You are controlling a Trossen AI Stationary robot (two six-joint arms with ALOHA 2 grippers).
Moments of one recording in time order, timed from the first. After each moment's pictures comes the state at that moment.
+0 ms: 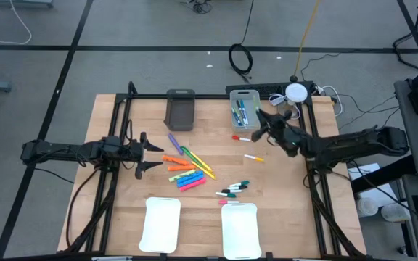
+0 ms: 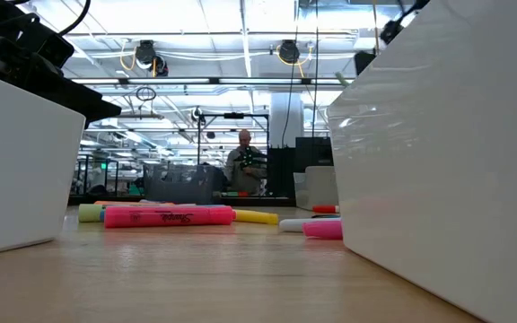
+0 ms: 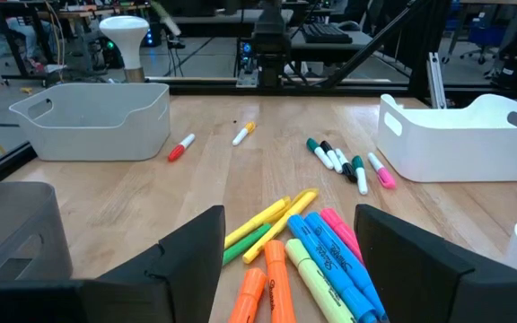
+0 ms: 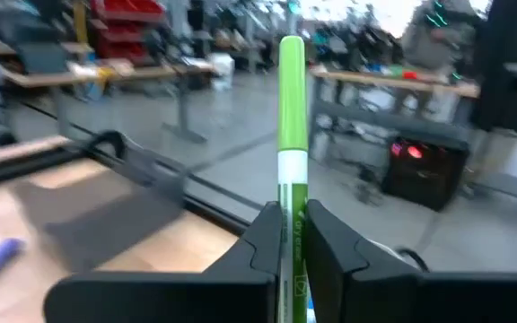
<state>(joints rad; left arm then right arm) 0.02 0.25 0.02 0.08 0.04 0.00 -0.13 1.06 0.40 0.55 0.83 0.06</state>
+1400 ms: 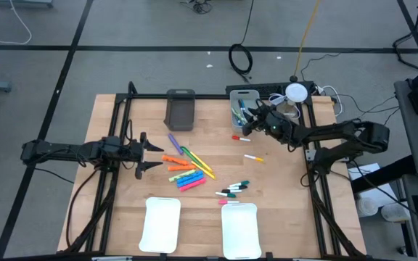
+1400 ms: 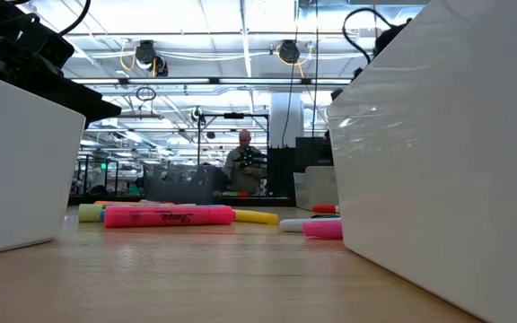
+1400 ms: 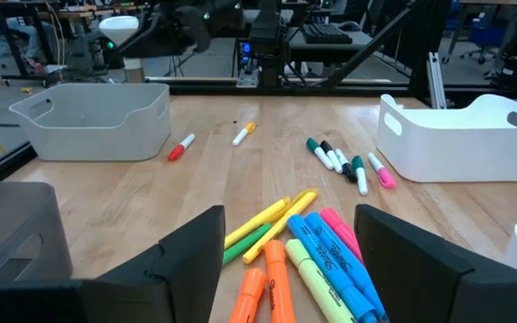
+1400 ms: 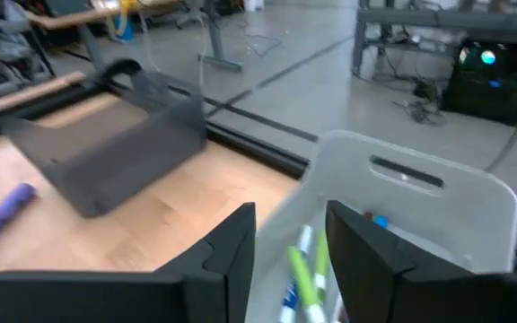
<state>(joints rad) 0.02 0.25 0.02 0.08 0.04 0.00 -0.38 1.34 0.45 0.60 0.41 0.25</state>
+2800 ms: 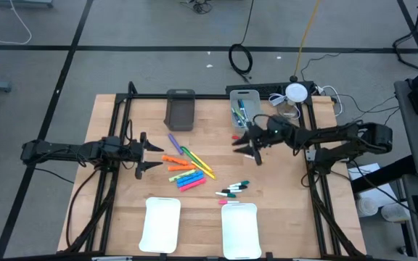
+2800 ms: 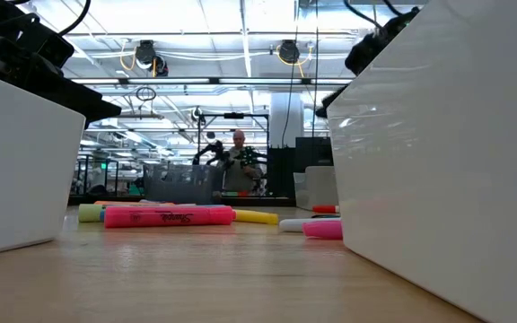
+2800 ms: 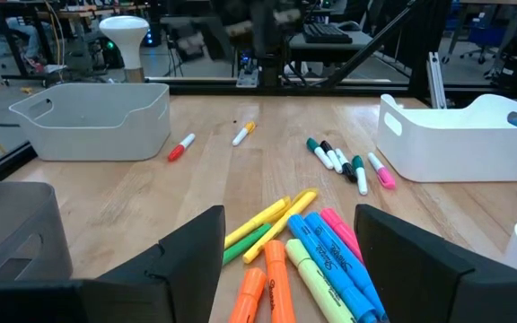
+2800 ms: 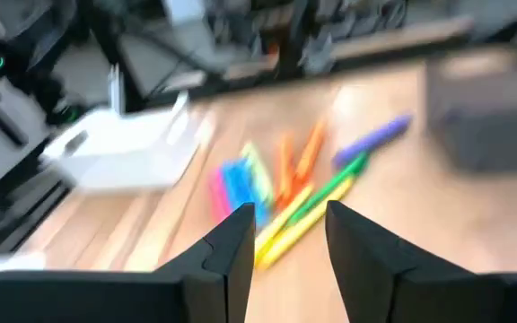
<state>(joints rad) 0.02 0.25 0.02 0.08 0.04 0.00 -0.31 1.30 0.45 0.57 -0.50 0.11</state>
